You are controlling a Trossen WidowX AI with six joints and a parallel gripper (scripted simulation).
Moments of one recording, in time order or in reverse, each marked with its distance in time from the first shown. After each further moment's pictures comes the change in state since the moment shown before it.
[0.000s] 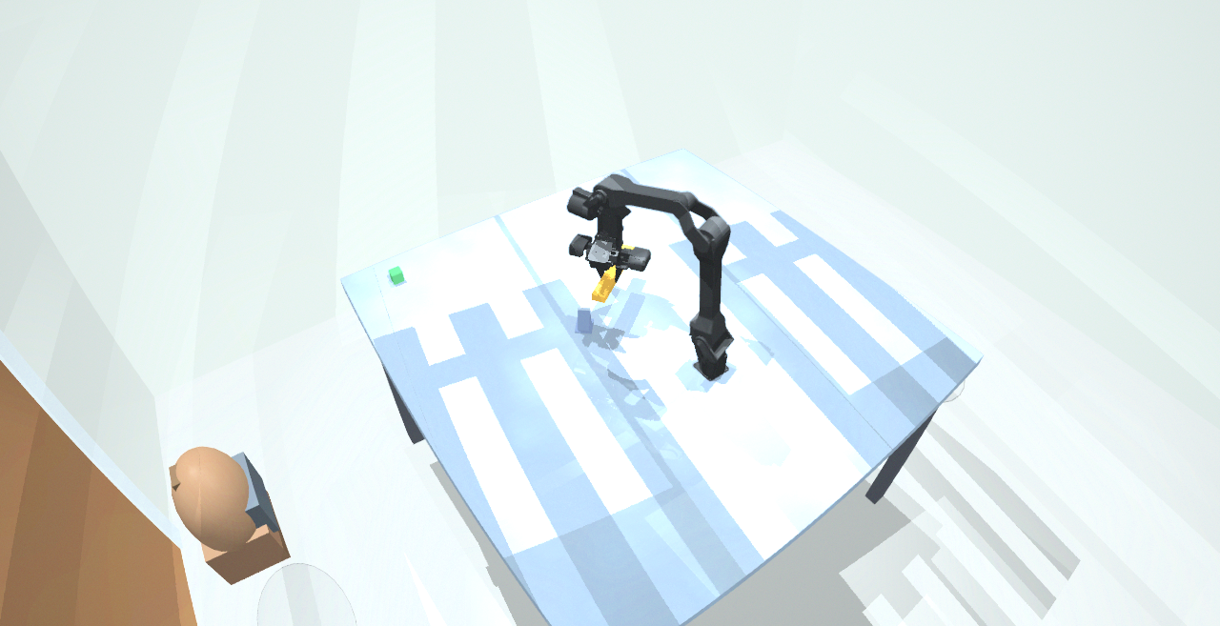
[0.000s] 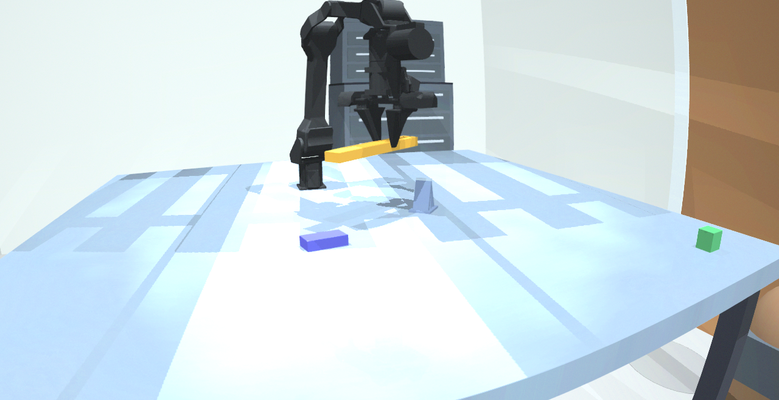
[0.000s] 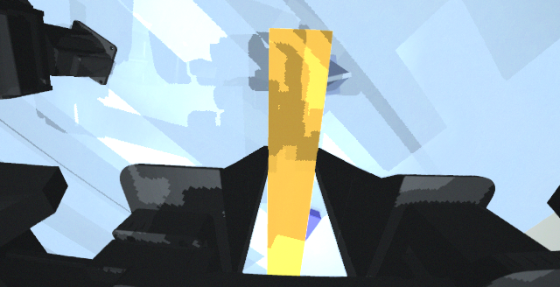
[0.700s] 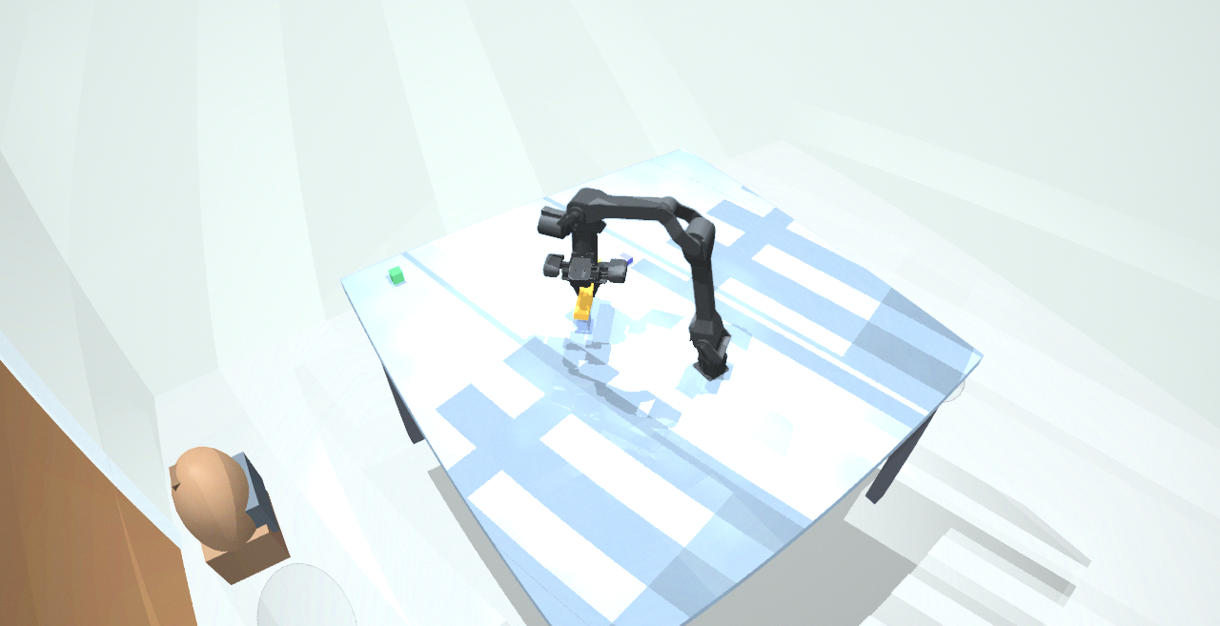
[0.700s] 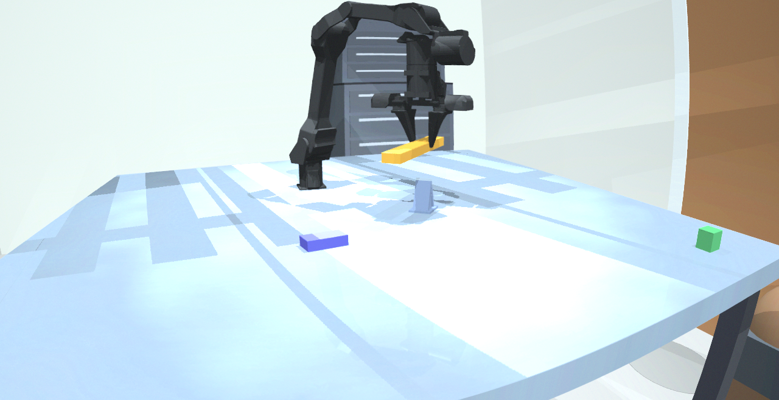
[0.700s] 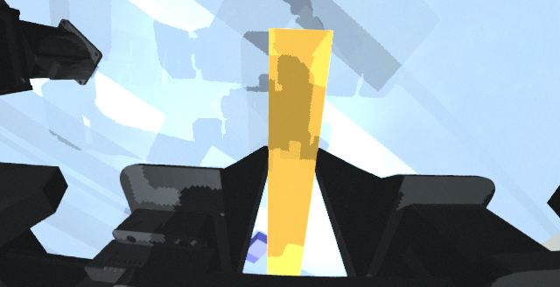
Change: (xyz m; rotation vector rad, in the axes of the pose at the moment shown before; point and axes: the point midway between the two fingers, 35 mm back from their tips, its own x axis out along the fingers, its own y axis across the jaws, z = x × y) arm 0.005 -0.033 0.068 -0.216 -0.004 0.003
